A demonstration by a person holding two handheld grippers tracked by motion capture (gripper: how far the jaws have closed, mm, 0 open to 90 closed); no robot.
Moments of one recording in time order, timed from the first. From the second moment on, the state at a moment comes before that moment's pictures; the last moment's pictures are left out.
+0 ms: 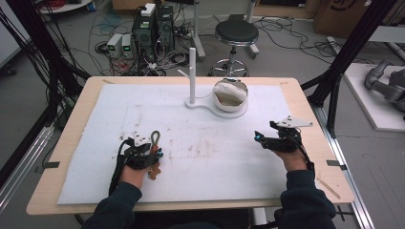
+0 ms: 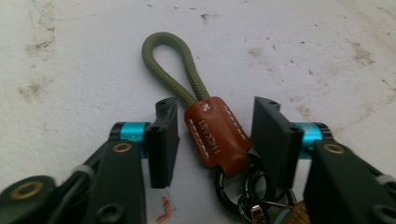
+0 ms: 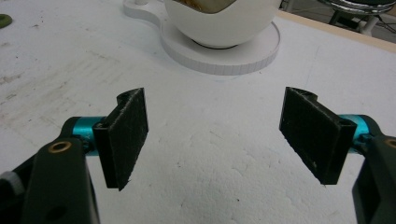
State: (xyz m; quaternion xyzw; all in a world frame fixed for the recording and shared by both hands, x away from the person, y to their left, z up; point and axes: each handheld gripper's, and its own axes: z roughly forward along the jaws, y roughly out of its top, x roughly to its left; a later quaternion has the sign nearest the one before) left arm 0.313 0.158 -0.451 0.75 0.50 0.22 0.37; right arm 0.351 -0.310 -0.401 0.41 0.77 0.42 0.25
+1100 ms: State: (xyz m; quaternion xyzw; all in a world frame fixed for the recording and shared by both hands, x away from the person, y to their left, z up) left arm 0.376 0.160 -0.323 0.68 0.40 0.25 0.57; right arm 0.349 -0.314 -0.398 0.42 0.76 0.43 0.25
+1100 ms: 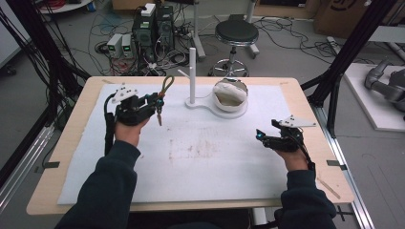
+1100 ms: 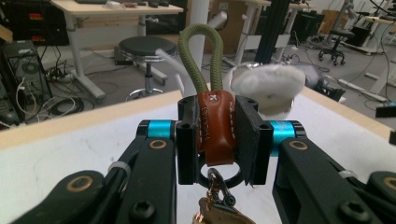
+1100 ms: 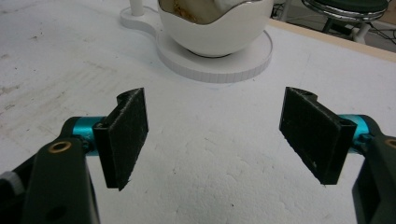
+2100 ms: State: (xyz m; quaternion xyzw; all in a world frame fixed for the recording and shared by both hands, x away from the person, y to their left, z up) left arm 0.439 0.087 -0.315 0.72 0.40 0.26 0.50; right arm 0.350 -0.316 -0.400 0.41 0.76 0.43 0.25
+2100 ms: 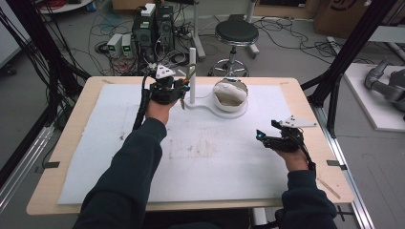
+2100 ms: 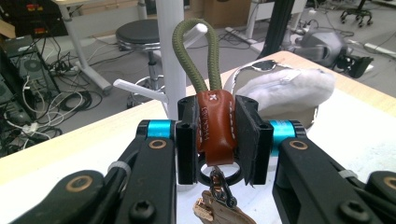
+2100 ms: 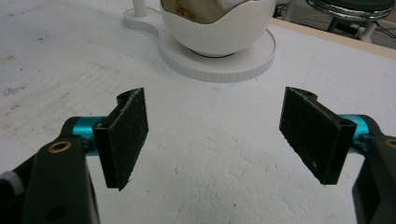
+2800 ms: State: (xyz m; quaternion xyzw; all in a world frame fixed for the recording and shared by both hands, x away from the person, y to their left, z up) left arm 0.449 0.117 -0.348 0.69 0.44 0.20 0.54; right arm 0.349 -0.314 -0.400 0.41 0.76 0.43 0.25
